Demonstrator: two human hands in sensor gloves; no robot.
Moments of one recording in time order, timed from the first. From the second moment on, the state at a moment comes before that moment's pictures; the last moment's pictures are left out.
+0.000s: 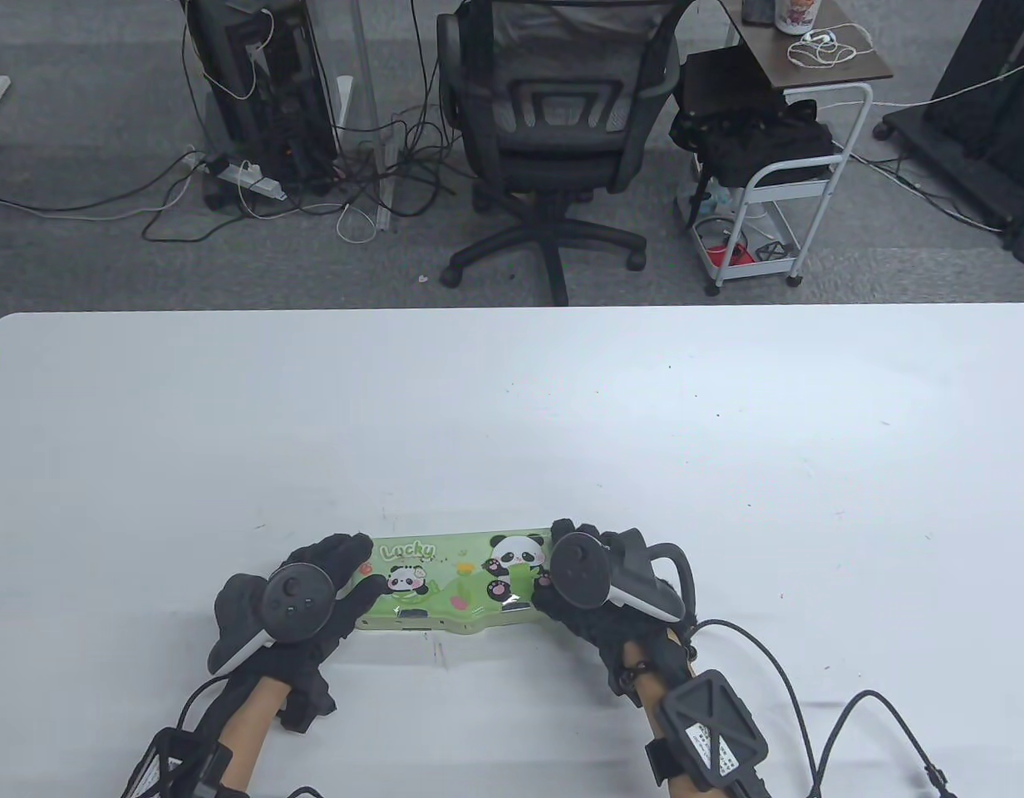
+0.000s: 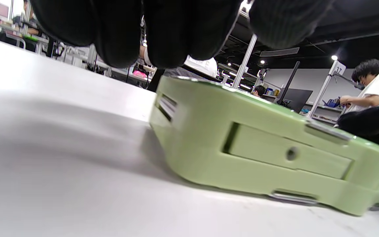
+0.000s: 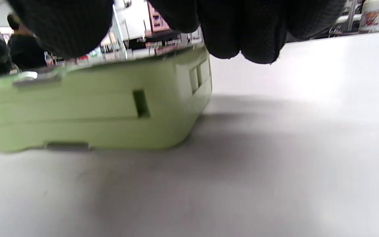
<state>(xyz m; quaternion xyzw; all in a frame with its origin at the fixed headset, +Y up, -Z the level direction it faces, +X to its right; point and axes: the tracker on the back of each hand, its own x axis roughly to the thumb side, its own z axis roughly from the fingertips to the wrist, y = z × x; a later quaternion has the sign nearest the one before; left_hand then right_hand) -0.261 -0.723 -0.287 0.01 -0.14 0.13 0.98 0.071 -0.719 -0.312 0.17 0.04 0.98 0.10</state>
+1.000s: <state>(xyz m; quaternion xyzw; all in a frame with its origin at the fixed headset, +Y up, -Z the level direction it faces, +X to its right) -0.282 -0.711 -0.289 0.01 -0.07 -0.01 1.00 0.109 -0.706 -0.313 0.13 -0.04 0.99 0.11</state>
